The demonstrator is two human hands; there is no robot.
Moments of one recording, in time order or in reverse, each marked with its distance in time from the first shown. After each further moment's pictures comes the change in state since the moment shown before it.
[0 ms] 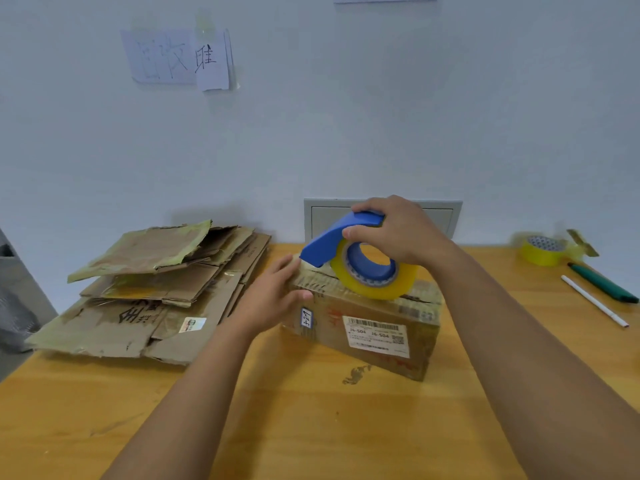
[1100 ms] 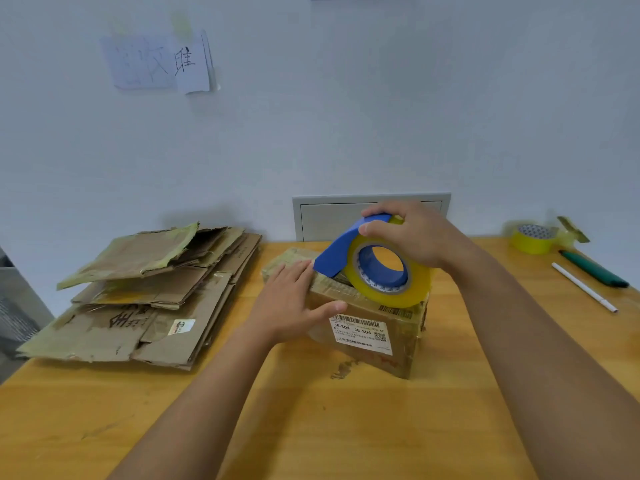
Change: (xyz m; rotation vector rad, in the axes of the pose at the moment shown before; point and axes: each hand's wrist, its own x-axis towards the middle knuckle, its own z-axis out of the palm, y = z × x) left_hand 0.003 0.032 0.037 0.402 0.002 0.198; right_hand -0.030 0.026 -0.030 0.132 -0.061 0.087
